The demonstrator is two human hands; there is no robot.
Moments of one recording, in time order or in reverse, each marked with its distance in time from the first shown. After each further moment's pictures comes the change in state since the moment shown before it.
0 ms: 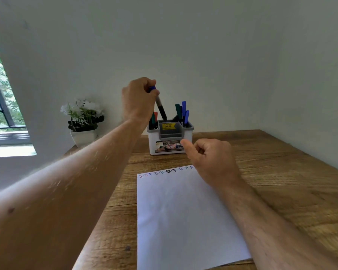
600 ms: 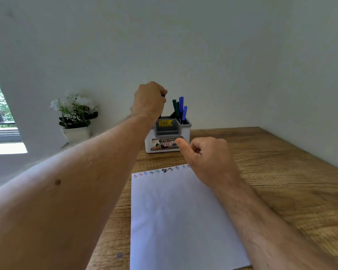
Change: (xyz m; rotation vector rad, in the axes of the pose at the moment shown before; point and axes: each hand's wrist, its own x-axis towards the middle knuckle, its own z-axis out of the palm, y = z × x) left_hand 0.011 -0.008 0.040 0.382 -0.255 0.001; right_hand 0.002 0.001 0.000 -0.043 -0.039 -0.029
